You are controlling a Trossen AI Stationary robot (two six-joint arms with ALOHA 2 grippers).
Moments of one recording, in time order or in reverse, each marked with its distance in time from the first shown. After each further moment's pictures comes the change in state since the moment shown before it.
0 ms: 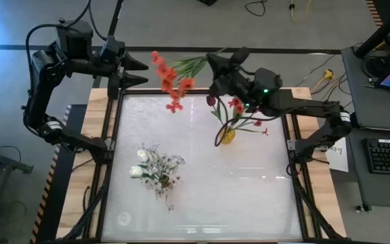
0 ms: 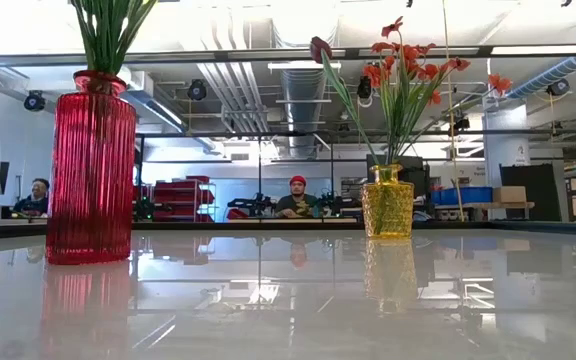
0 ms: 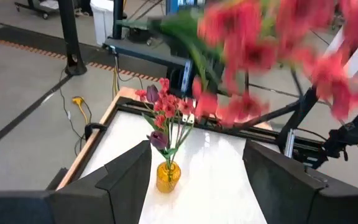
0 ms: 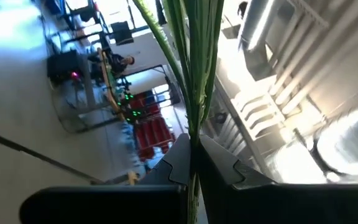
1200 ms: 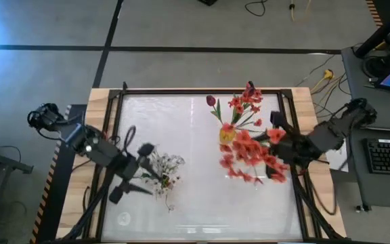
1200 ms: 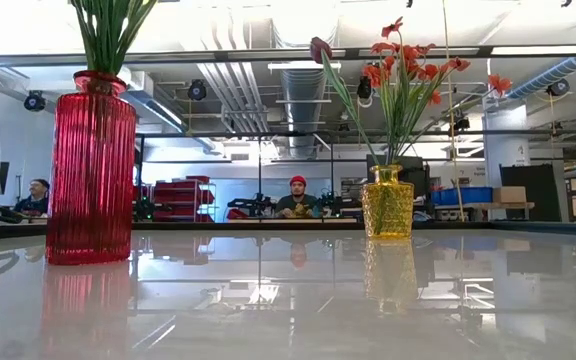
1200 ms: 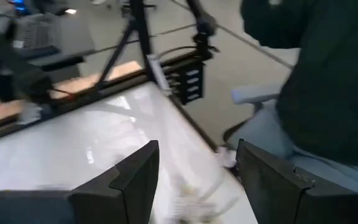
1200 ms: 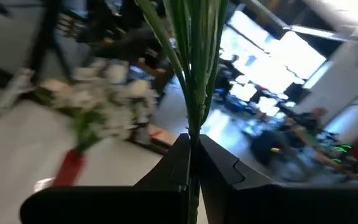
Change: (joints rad) left arm -1.158 -0.196 -0.806 0.576 -0.565 0.012; right arm 0.674 -0.467 -0.321 -0.571 0.051 1.008
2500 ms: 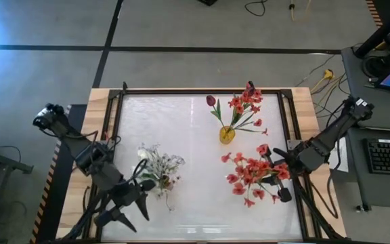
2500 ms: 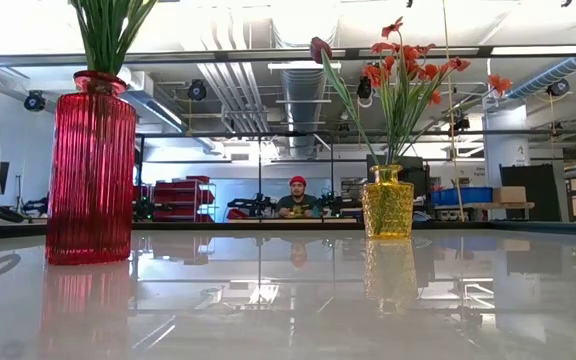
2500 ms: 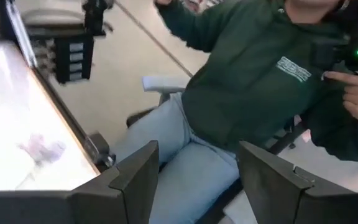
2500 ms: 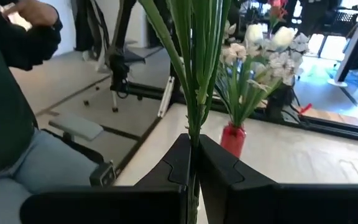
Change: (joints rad) left arm -0.146 0.064 -0.144 0.248 0.296 -0.354; right arm 0.138 -0.172 -0.524 0.289 -0.321 0.496
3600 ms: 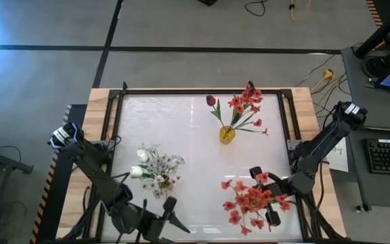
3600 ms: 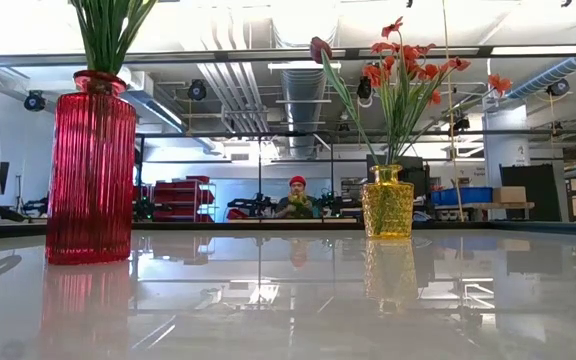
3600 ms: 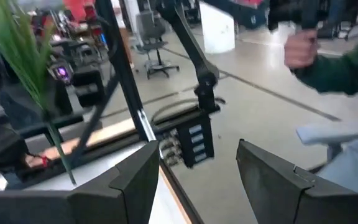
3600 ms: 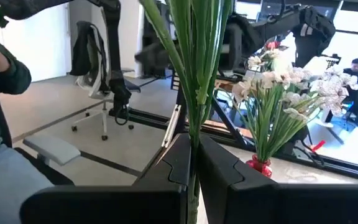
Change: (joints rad) left arm -0.137 0.416 0.027 0.620 -0.670 0.410; right arm 0.141 0.356 -0.073 0.610 0.173 -0.144
